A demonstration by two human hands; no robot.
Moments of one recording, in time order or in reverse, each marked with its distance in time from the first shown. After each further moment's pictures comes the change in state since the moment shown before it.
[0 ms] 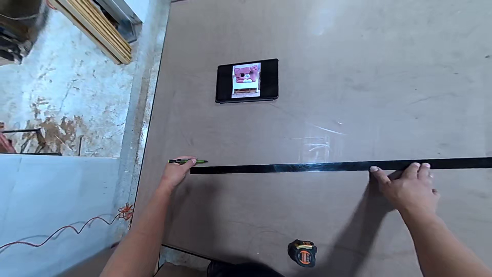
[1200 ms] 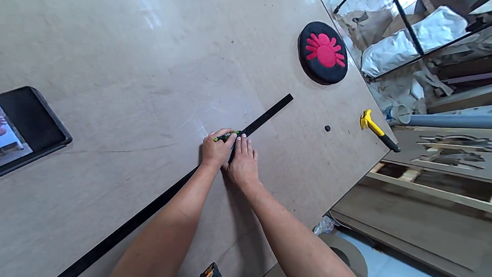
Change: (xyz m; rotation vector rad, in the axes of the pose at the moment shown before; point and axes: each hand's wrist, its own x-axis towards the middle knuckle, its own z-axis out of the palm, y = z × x) left_hand -0.051 0.266 0.540 0.080 -0.574 0.586; right_hand -0.001 -0.004 0.001 -0.078 -0.065 0.112
